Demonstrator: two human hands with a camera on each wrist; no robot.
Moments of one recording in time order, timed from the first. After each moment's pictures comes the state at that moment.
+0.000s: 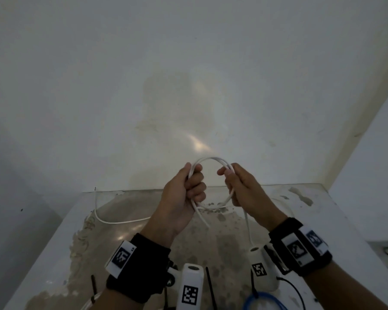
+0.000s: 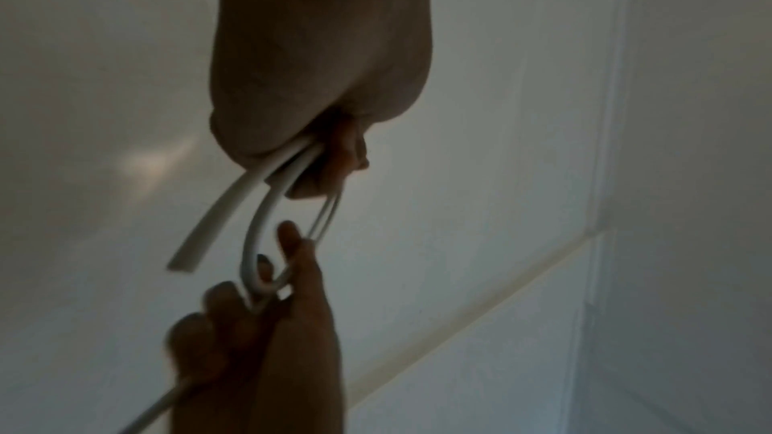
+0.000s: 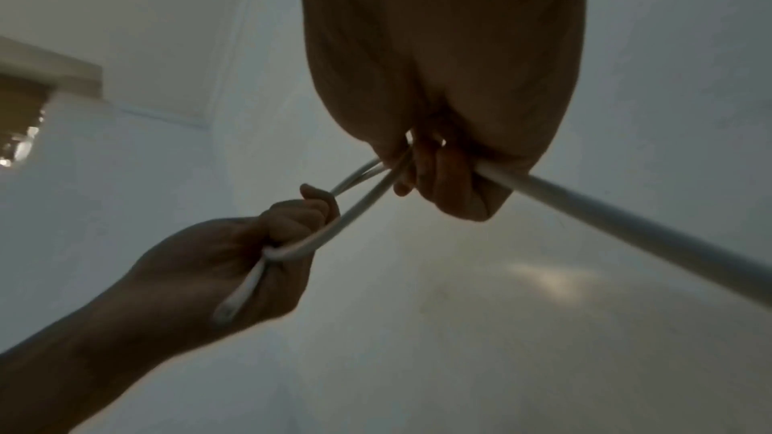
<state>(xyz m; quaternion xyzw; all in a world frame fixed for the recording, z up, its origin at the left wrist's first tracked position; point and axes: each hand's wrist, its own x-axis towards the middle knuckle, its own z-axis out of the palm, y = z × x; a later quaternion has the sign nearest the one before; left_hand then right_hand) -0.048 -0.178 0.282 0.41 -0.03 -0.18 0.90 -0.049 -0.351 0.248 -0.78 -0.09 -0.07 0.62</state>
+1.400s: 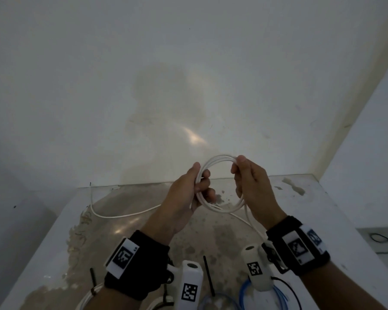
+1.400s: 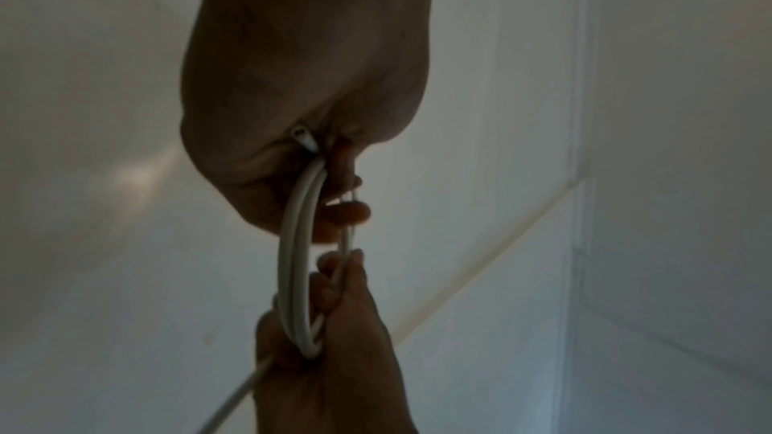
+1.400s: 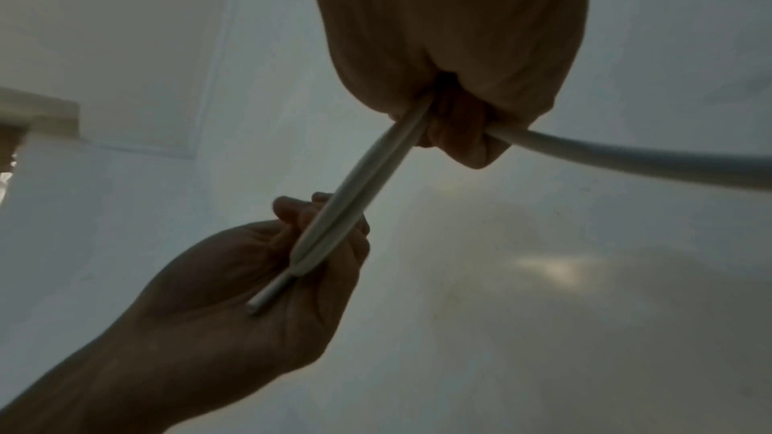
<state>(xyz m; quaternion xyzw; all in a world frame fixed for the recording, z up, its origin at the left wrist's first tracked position) -0.069 -0.184 0.280 0.53 -0.02 -0.22 0.82 -0.073 -0.347 0.250 -0.73 -0.02 -0.17 0.67</state>
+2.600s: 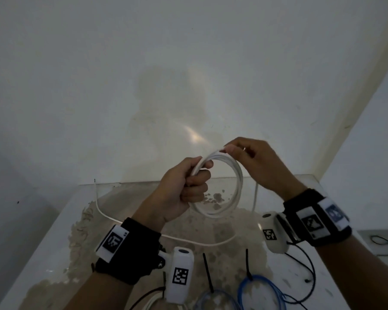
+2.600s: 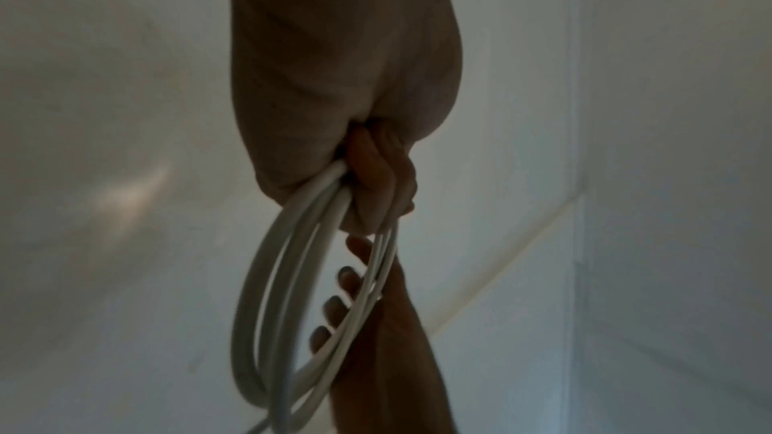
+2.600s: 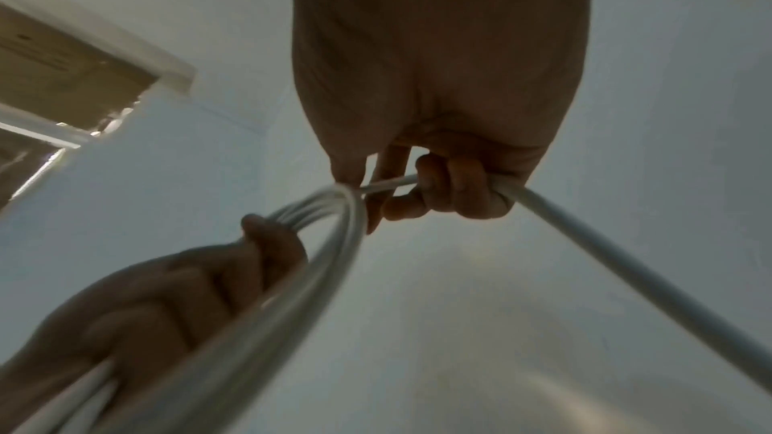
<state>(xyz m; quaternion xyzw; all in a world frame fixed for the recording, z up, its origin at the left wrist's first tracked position) -0.067 -0.166 0.300 0.47 -0.11 -0.30 0.82 -0.065 -0.370 0.307 -0.86 -0.17 -0.17 0.46</state>
